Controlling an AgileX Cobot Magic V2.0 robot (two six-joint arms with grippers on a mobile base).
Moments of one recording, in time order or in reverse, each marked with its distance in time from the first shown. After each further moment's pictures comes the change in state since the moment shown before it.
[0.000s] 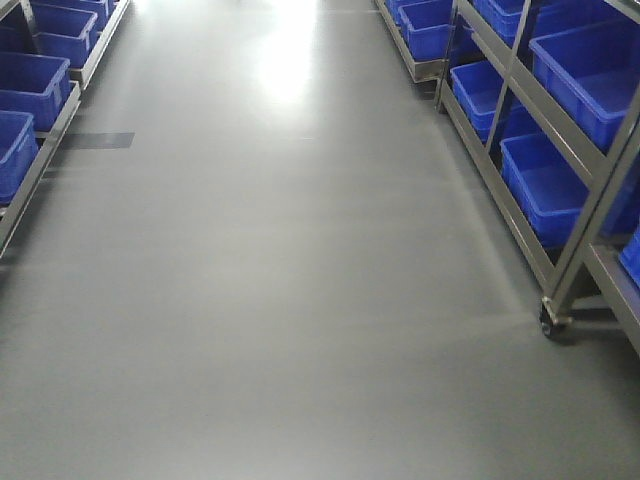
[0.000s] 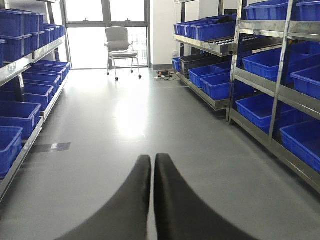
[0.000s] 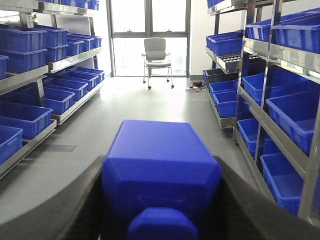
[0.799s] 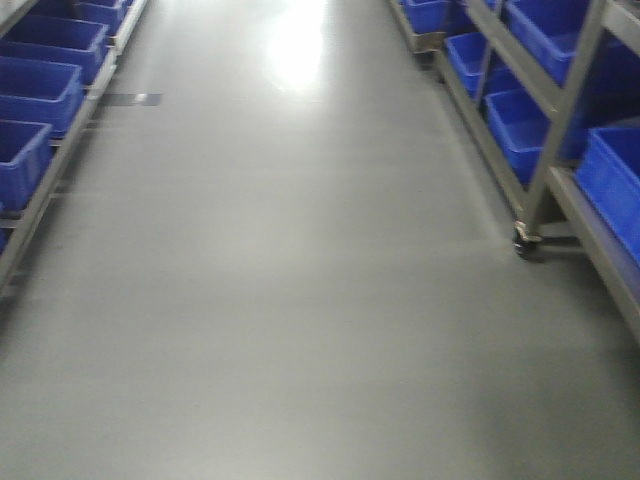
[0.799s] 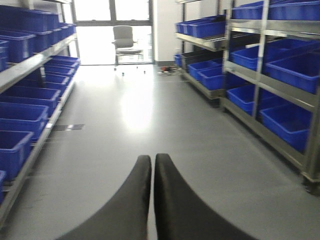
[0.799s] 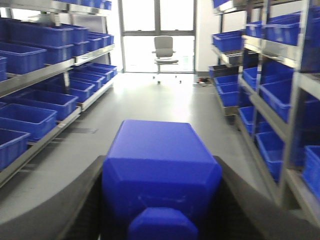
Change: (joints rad) left arm 0.000 0.000 0.000 0.000 0.000 0.000; right arm 0.000 0.000 0.000 -0.002 0.000 0.000
